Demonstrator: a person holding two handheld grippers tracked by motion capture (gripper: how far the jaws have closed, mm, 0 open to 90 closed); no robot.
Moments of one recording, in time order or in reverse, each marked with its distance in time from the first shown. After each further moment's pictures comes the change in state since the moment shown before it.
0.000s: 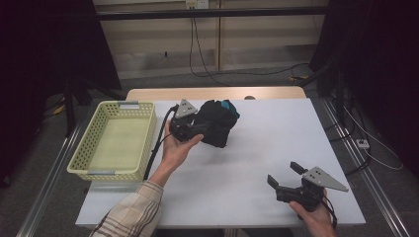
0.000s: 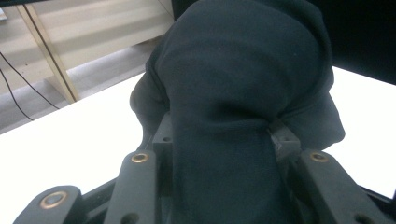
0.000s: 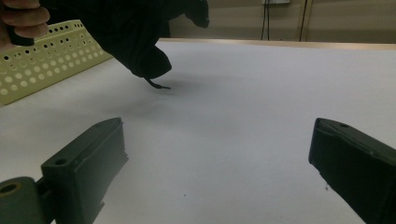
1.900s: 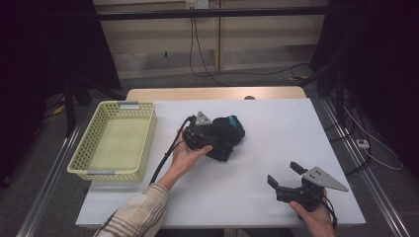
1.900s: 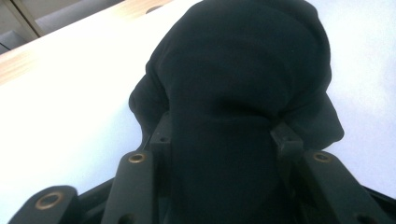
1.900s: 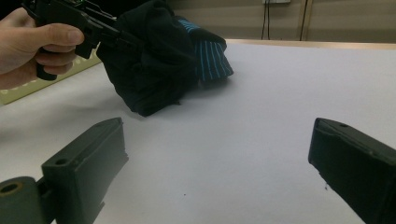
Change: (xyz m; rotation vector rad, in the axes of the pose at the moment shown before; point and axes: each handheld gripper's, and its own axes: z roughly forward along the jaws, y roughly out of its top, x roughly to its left) left arm -0.012 -0.033 0.047 0.212 -0.029 0.031; right arm 0.000 0.000 0.000 0.002 0.001 -0.001
